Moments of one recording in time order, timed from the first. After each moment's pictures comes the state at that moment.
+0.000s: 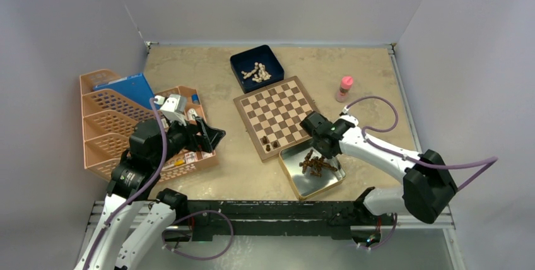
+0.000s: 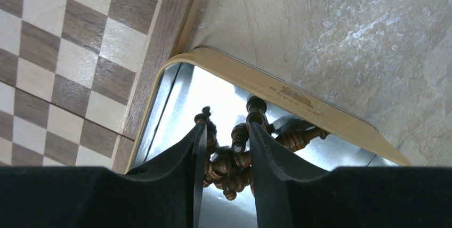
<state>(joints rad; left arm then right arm) -0.35 0.52 0.82 -0.62 0.24 -0.41 0.72 1.31 0.84 -0.88 0.52 1.43</state>
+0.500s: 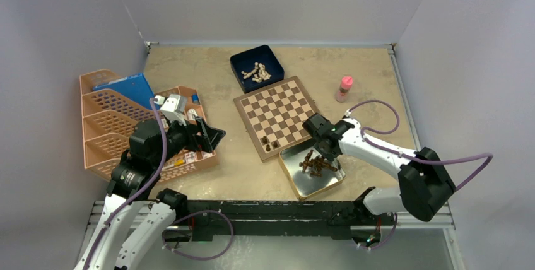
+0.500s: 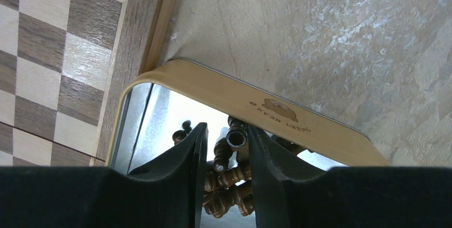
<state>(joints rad) -0.35 0.52 0.82 -0.62 0.24 -0.41 0.68 1.35 0.79 -0.84 0.52 1.44</state>
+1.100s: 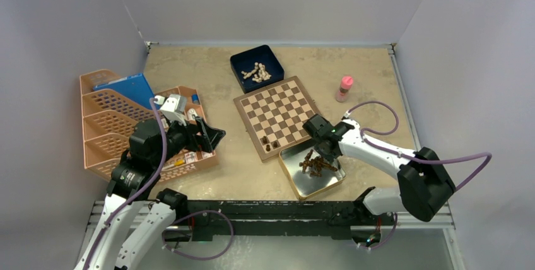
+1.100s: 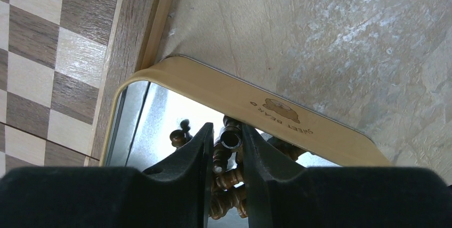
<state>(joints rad) -0.35 0.52 0.82 -0.62 0.24 -0.41 0.68 1.35 0.77 -0.81 0.50 1.43</state>
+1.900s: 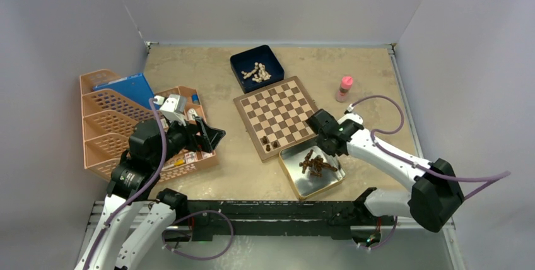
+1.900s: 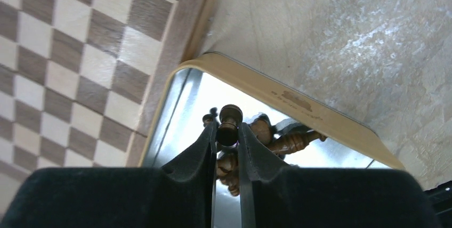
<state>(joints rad) -0.35 0.52 0.82 -0.62 0.24 -0.41 0.68 1.26 0.81 -0.85 0.50 1.40</state>
